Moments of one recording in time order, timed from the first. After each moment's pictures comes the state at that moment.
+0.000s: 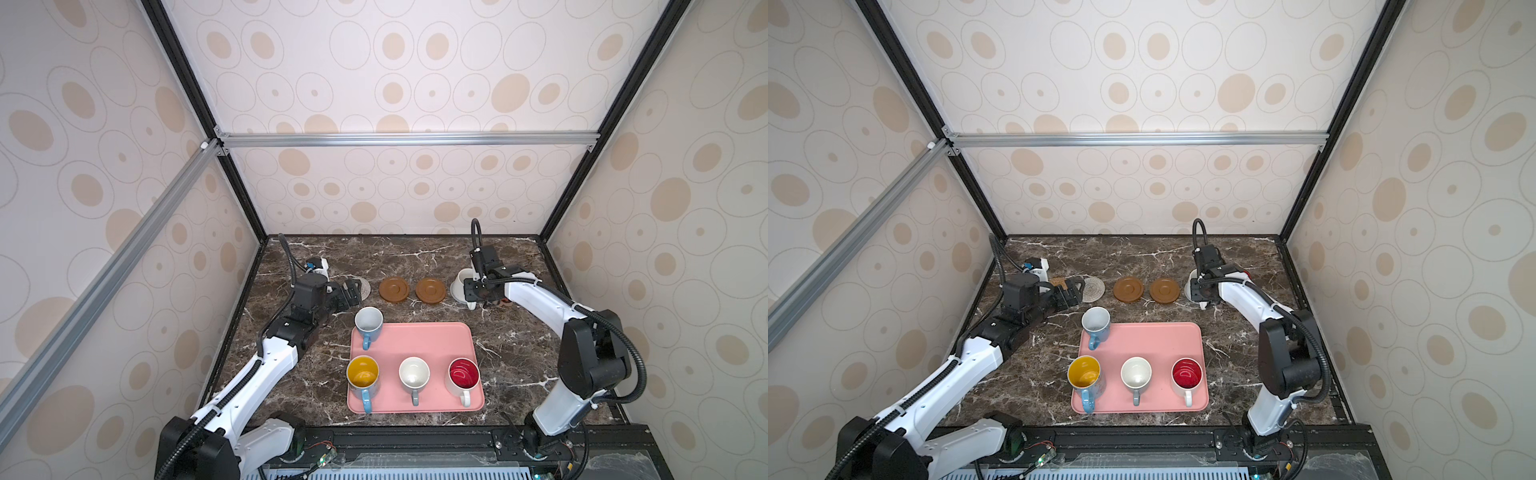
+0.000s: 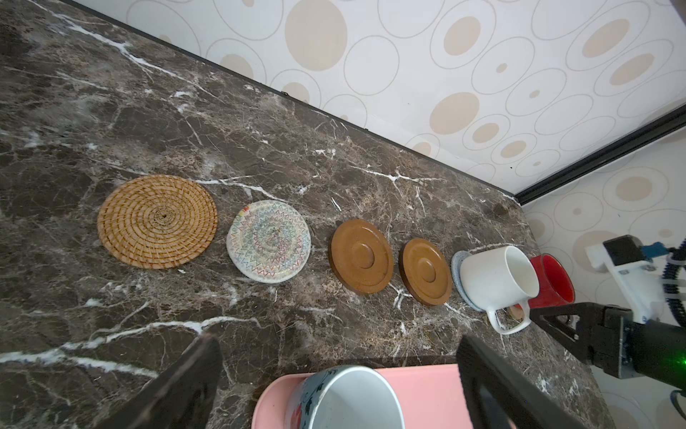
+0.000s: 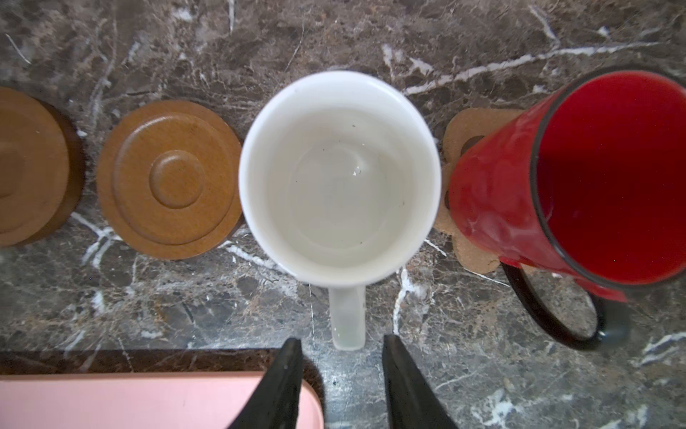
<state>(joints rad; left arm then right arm) -0.34 1.10 0.79 -0.17 -0.02 -0.57 0.30 1.68 1.28 -0.68 0.15 0.25</state>
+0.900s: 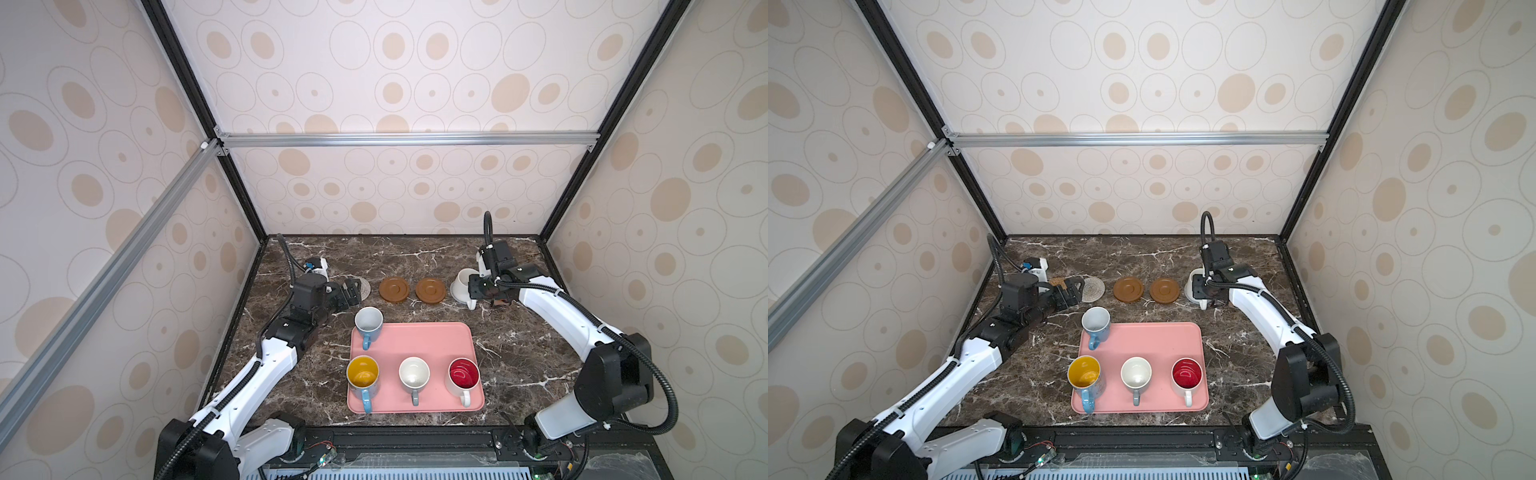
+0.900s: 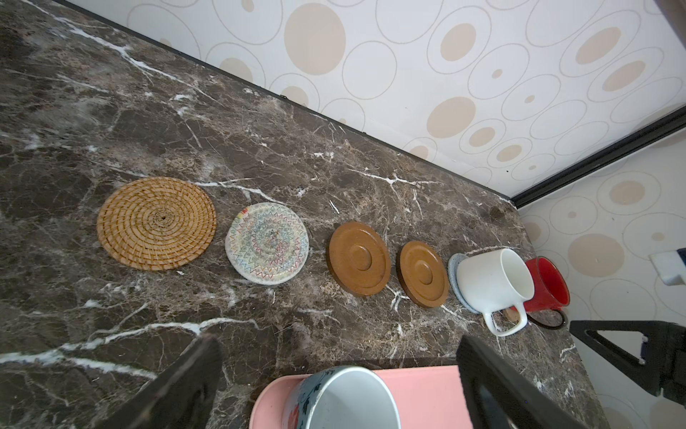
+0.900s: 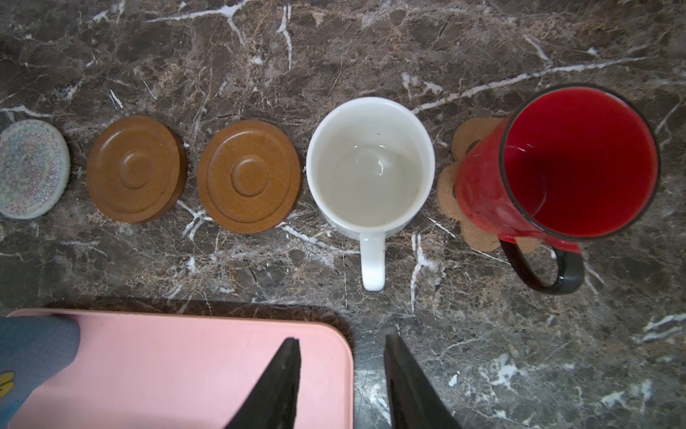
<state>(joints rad) -0.34 1.09 0.79 -0.17 -0.02 -0.58 0.30 1.54 1.28 -0.75 0.06 0.29</state>
